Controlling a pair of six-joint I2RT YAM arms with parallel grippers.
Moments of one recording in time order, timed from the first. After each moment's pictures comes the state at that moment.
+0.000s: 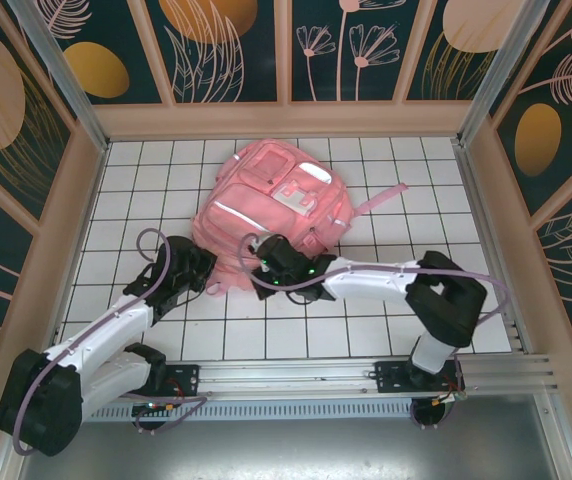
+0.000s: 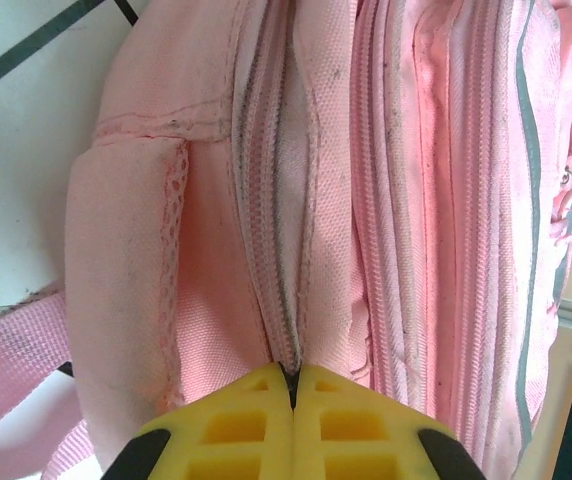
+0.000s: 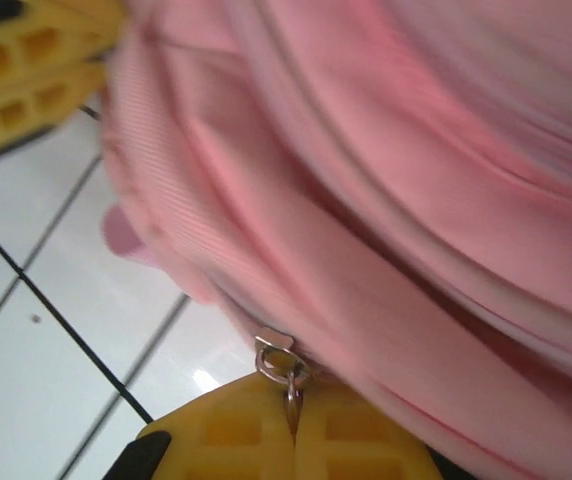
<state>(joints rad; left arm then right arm) -0.42 1.00 0.42 -0.12 0.01 -1.43 1.05 1.64 0.95 -0.11 -0.01 0.48</state>
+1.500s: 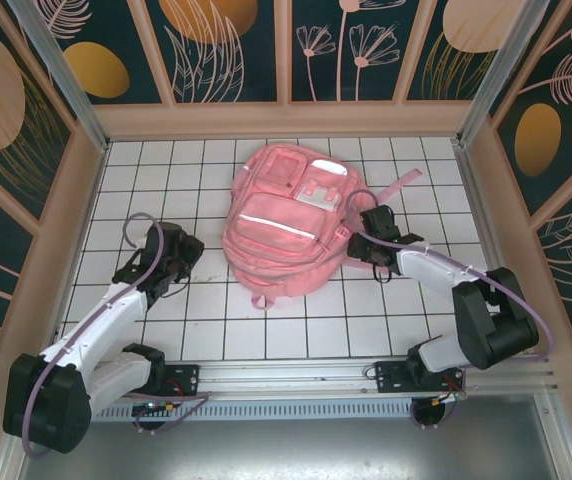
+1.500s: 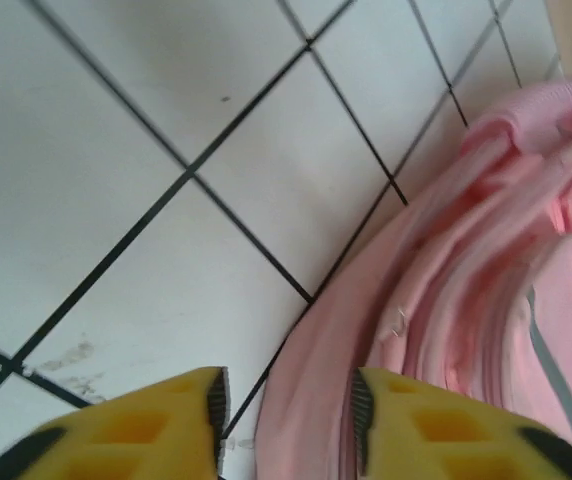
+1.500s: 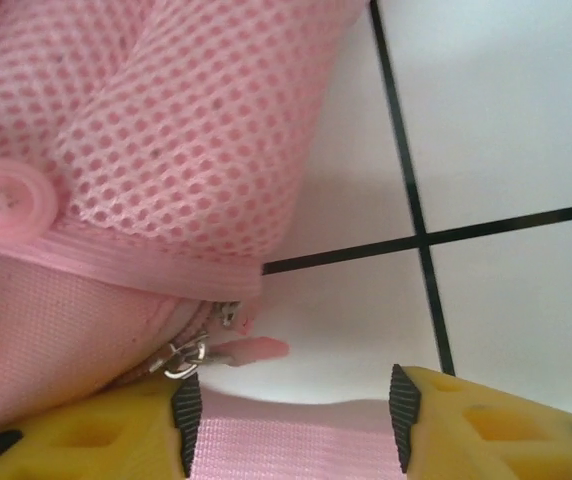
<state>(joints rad) -0.30 1.03 0.57 -0.33 -0.05 -1.19 0.41 1.41 0.73 -0.32 0.13 0.54</state>
